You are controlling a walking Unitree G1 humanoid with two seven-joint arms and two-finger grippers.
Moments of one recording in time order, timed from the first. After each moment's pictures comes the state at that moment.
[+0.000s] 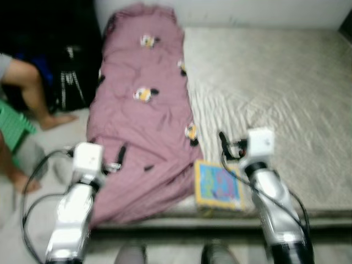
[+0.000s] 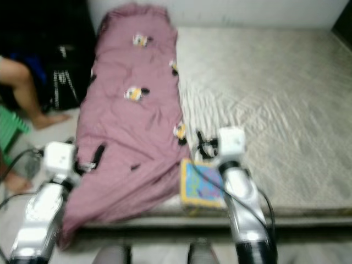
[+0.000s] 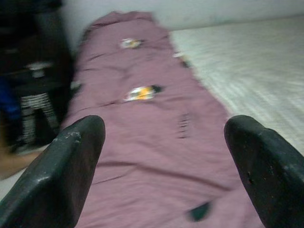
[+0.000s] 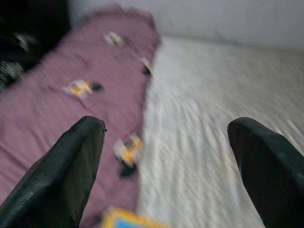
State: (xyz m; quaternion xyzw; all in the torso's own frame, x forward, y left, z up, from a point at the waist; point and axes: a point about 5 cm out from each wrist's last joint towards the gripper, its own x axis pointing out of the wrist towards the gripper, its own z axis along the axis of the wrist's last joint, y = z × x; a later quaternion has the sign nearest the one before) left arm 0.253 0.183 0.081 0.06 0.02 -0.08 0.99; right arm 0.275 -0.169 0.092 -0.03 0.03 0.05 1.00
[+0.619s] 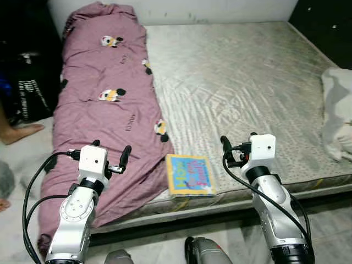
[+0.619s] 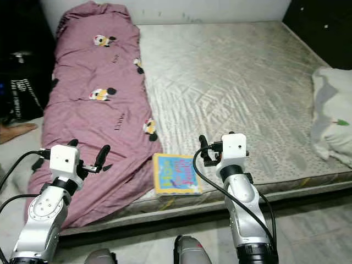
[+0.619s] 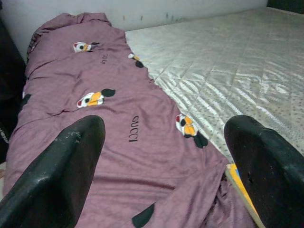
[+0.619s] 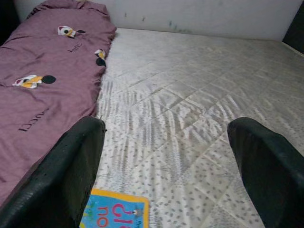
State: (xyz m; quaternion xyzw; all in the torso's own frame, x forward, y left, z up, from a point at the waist) left arm 0.250 0.186 0.079 0.07 0.03 -0.08 0.99; right arm 0.274 -0.168 0.092 -0.03 0.03 0.05 1.00
